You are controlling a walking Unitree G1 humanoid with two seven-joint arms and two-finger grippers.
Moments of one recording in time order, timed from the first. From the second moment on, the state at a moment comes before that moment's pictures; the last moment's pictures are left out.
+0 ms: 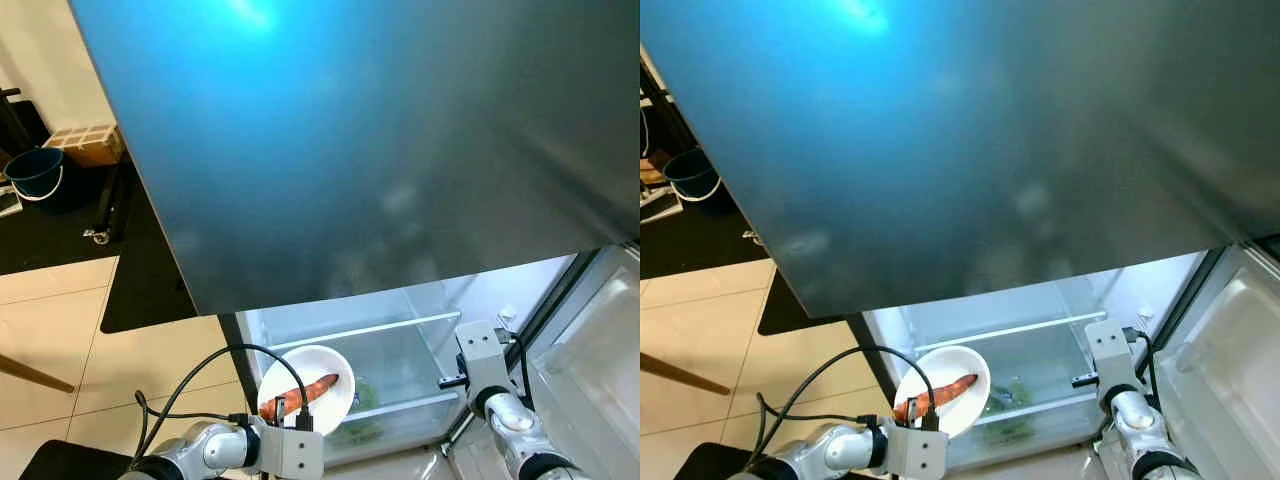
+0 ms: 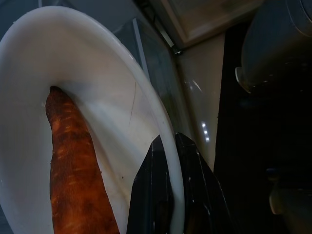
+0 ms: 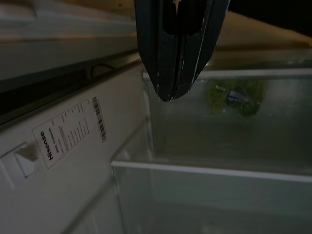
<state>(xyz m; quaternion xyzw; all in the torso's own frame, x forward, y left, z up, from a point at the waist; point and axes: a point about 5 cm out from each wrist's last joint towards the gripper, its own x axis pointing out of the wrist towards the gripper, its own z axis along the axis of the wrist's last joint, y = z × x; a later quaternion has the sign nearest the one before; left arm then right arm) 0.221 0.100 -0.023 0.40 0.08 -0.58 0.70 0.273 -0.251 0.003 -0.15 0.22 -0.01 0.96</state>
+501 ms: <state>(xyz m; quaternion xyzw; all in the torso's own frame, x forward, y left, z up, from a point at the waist) 0.218 0.099 -0.025 0.40 0.09 -0.59 0.70 0.276 -0.252 0.008 -0.15 0.20 -0.02 0.97</state>
